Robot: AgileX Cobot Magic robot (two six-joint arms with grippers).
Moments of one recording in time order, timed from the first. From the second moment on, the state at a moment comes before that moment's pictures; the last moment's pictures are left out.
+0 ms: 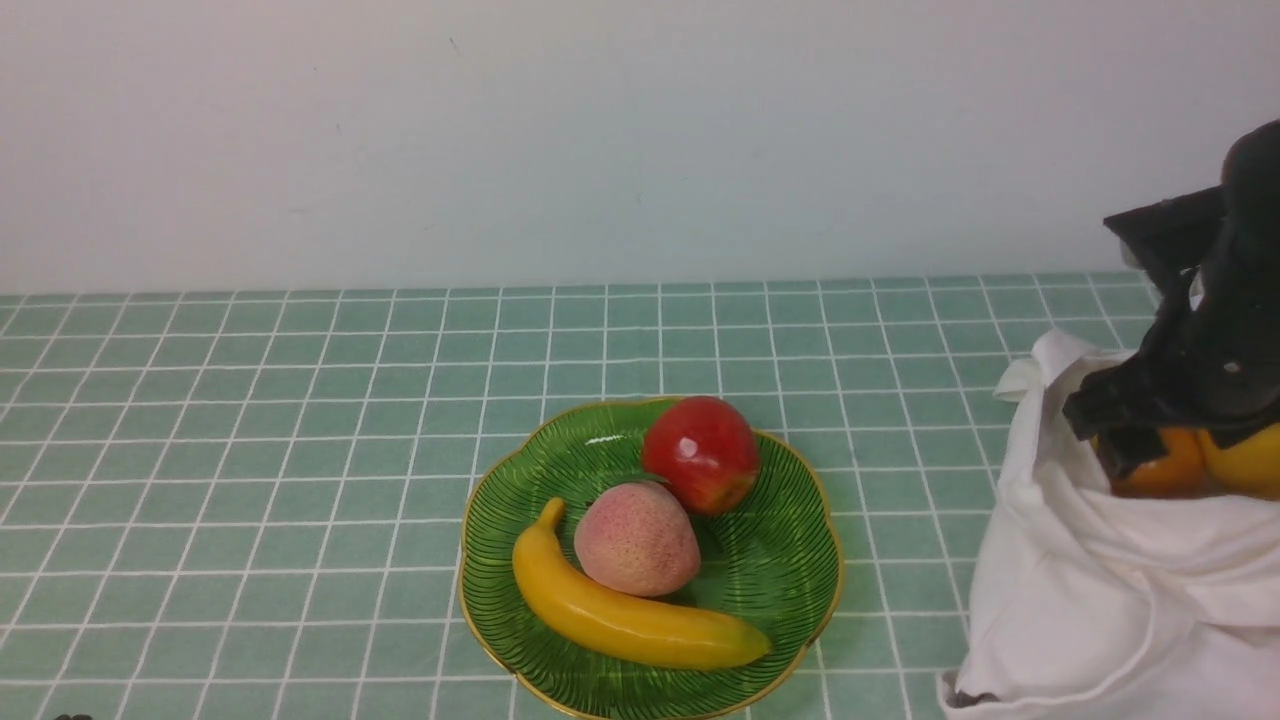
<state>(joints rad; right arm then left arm) 0.17 1.67 -1.23 -0.23 1.08 0.09 -0.02 -0.01 0.03 -0.10 0.38 0.07</state>
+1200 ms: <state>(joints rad) 0.17 1.79 -1.23 -0.15 0.93 0.17 -0.02 -0.01 0.03 -0.10 0.38 0.07</state>
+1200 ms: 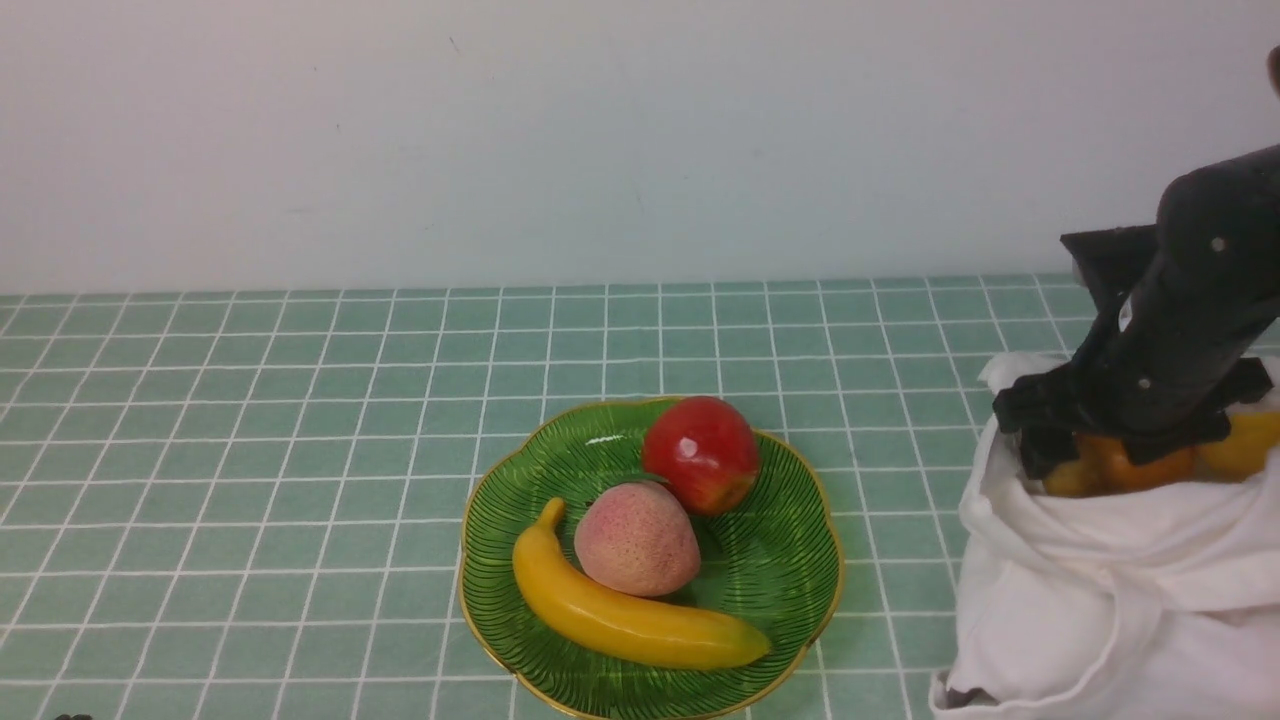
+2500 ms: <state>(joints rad) 0.17 1.59 -1.23 -0.22 1.20 0.15 -0.02 -0.01 0.03 -0.10 0.38 0.07</state>
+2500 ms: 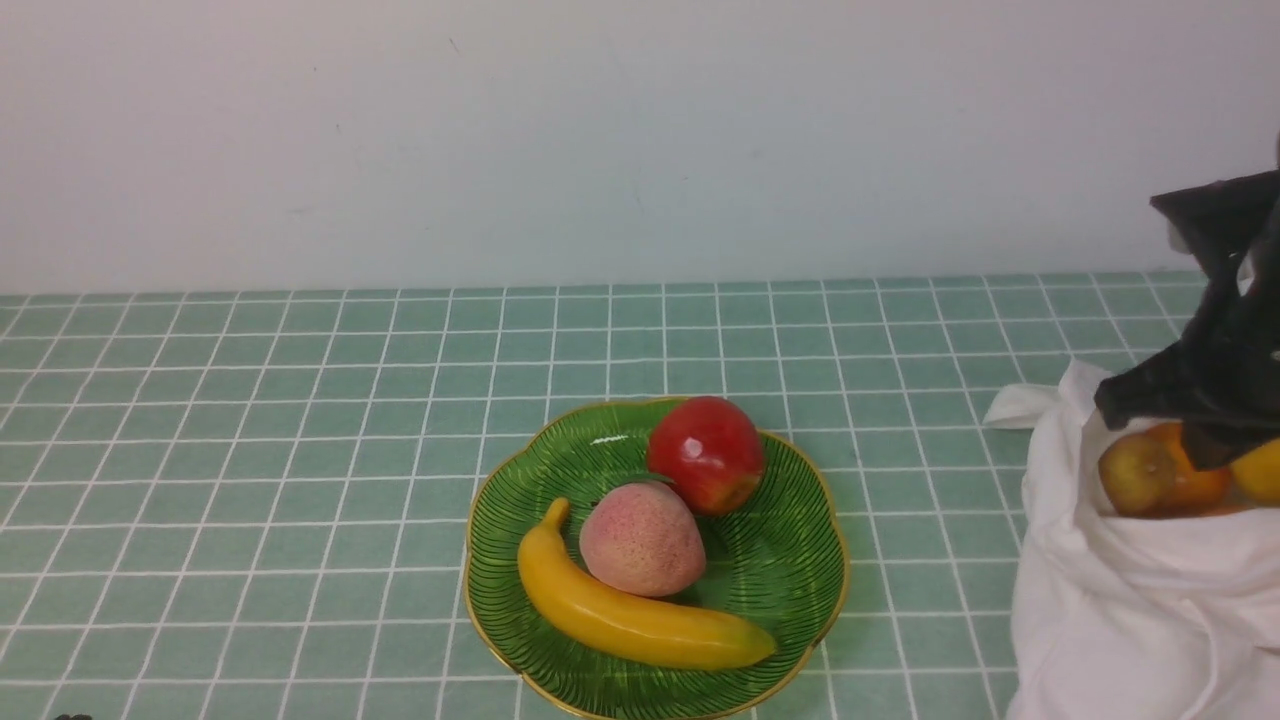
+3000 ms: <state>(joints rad) 0.17 1.61 -1.23 -0.07 1.15 0.02 -0.02 -0.01 0.03 -0.10 0.38 0.07</state>
